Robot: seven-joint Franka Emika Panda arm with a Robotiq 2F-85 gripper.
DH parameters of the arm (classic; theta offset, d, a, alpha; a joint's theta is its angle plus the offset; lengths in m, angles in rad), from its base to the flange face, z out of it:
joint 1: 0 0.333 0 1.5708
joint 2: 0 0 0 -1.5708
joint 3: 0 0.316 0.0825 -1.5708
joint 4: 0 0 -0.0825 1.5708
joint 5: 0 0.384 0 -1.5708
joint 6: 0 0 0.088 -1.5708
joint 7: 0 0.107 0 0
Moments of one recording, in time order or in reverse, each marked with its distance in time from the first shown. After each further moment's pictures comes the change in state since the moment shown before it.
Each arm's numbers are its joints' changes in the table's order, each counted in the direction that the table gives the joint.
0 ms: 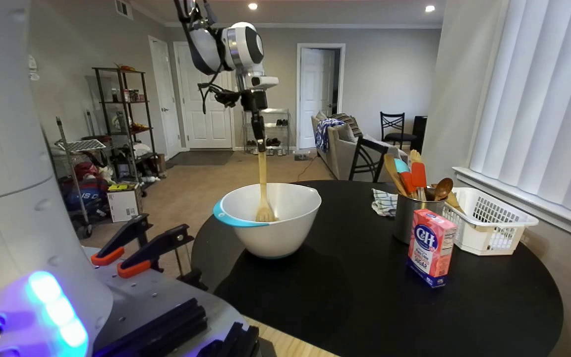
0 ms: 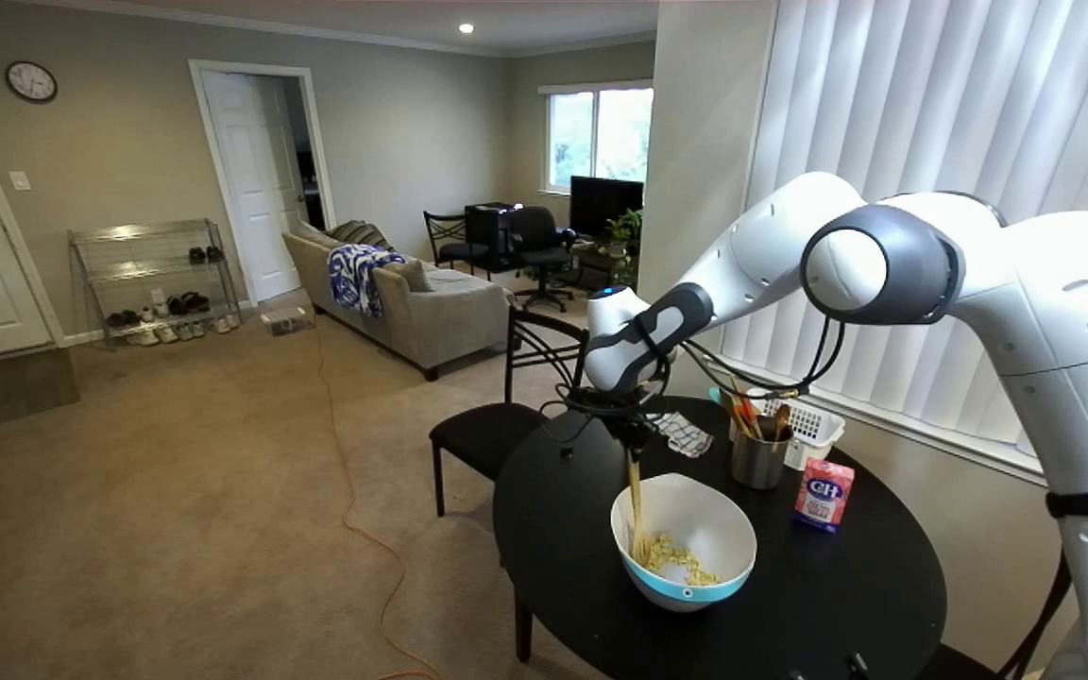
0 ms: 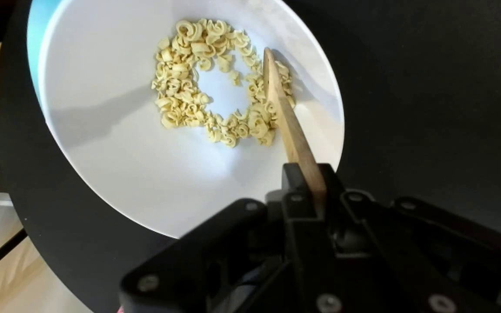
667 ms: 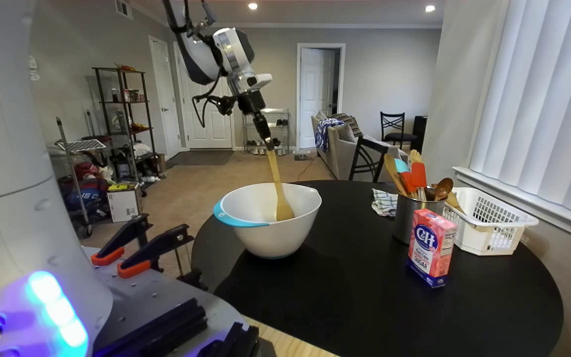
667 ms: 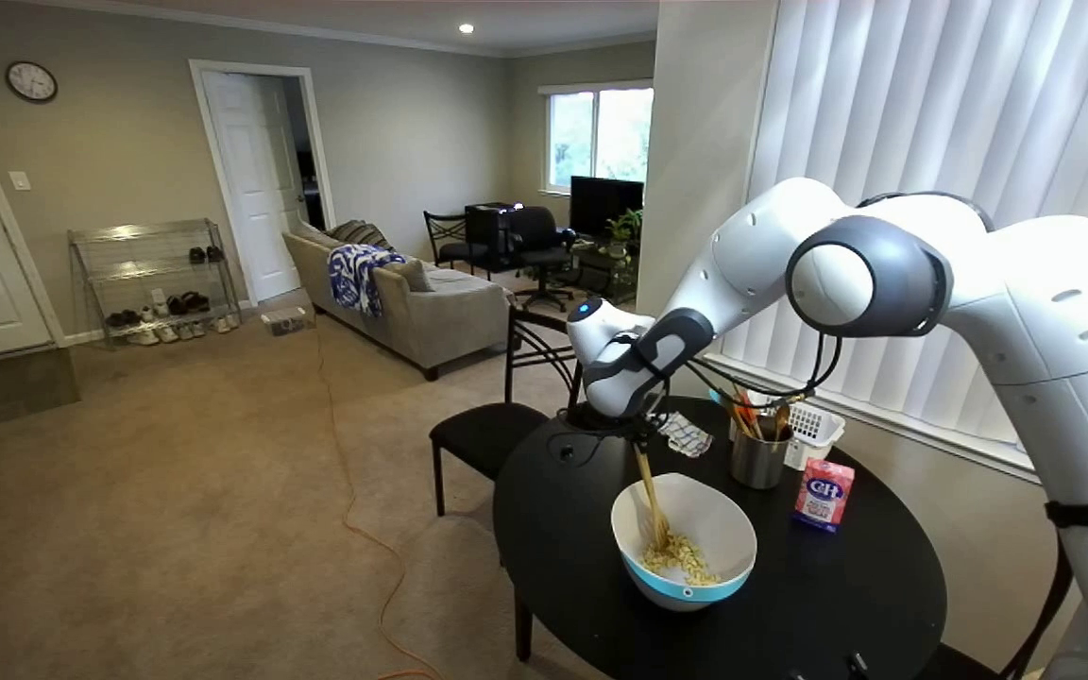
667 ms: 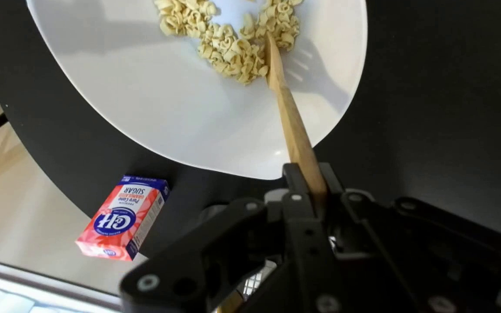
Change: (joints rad) arm 0.115 -0.013 -0.092 0.009 -0.249 -0.012 0.025
